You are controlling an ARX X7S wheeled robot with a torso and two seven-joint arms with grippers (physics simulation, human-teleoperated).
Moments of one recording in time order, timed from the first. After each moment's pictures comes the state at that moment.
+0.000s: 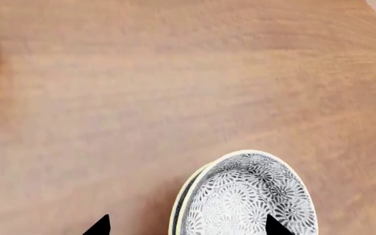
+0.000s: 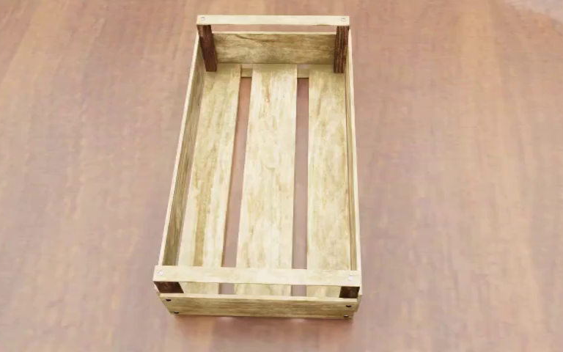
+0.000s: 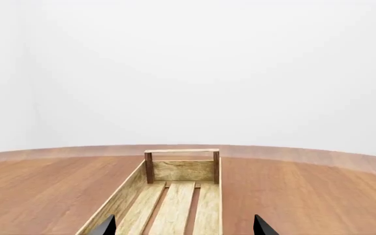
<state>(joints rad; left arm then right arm) 0.03 -0.57 -0.61 -0.26 -1.33 -0.33 -0.39 -0.14 0.37 -0.45 -0.08 0.11 -0.70 0.39</state>
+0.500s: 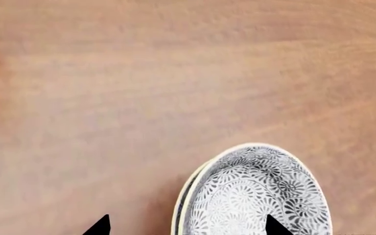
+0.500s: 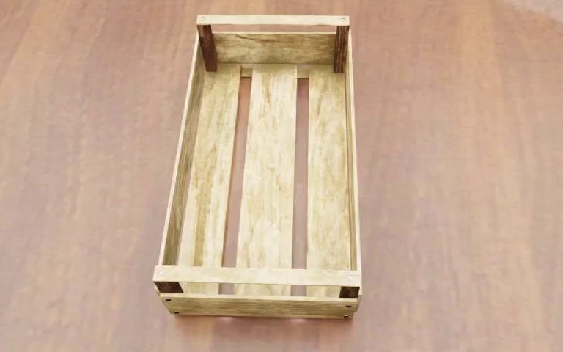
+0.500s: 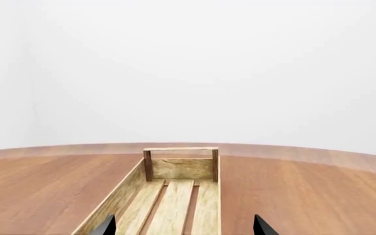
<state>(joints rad) 0.00 -0.57 -0.57 -0.30 -1.28 -0.32 -0.37 -0.14 0.38 -0.46 -0.07 0.10 -0.70 0.40</state>
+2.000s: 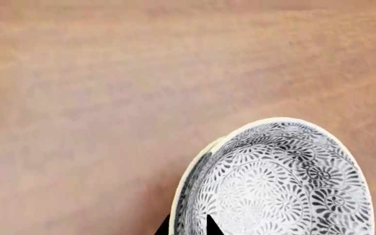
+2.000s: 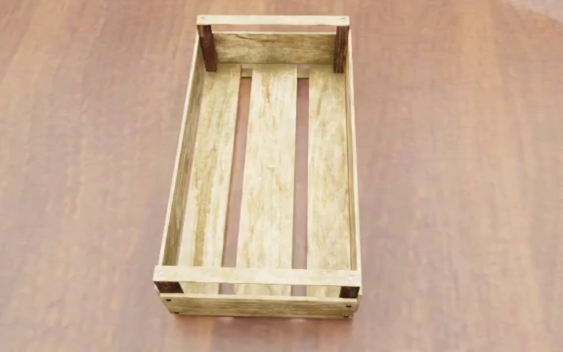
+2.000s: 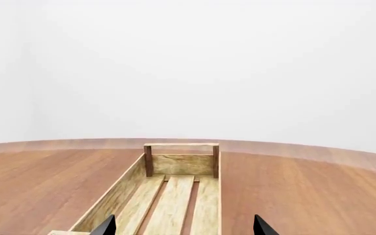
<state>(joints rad) -0.07 -0.57 -0.51 -0.43 -1.22 -0.31 -0.30 -0.13 0.38 -0.47 -0.06 0.10 -0.69 0.41</state>
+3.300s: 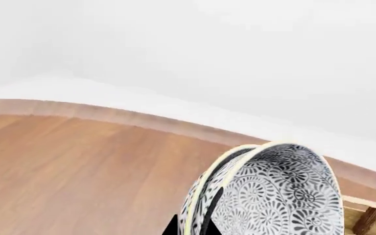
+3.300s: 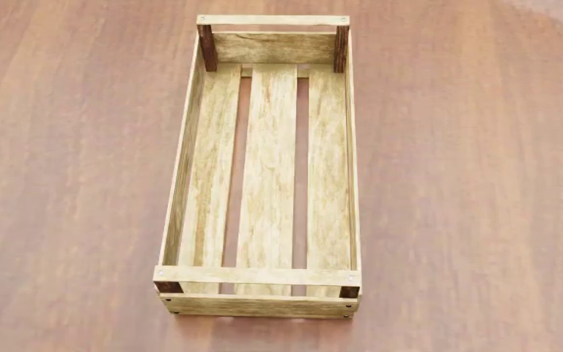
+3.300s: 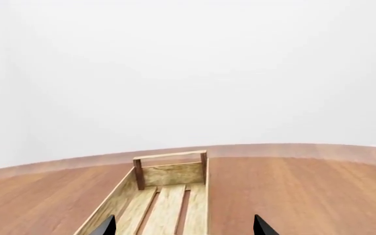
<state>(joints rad) -0.58 -0.75 -0.01 0.47 -1.14 -0.62 -0.66 -0.17 0.43 -0.46 -0.07 0.21 -0.79 0.41</state>
